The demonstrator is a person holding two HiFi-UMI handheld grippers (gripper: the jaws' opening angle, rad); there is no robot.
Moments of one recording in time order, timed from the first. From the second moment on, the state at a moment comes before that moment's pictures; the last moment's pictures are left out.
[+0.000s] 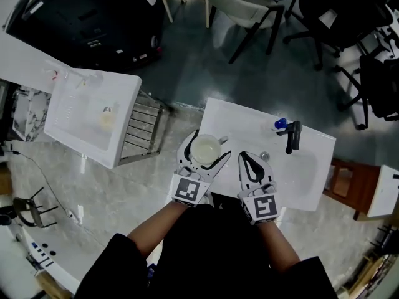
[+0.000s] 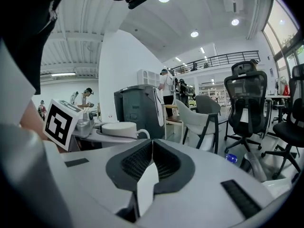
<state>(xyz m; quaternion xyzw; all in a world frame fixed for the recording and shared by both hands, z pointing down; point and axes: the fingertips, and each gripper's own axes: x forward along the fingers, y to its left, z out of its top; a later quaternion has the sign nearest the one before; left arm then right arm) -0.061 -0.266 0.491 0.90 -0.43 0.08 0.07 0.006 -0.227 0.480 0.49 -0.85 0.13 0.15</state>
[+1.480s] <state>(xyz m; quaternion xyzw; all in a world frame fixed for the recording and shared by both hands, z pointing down) -0.011 -0.410 0.684 0.87 -0.45 0.17 0.09 0.064 -0.313 0.563 0.47 -0.85 0.17 0.16</state>
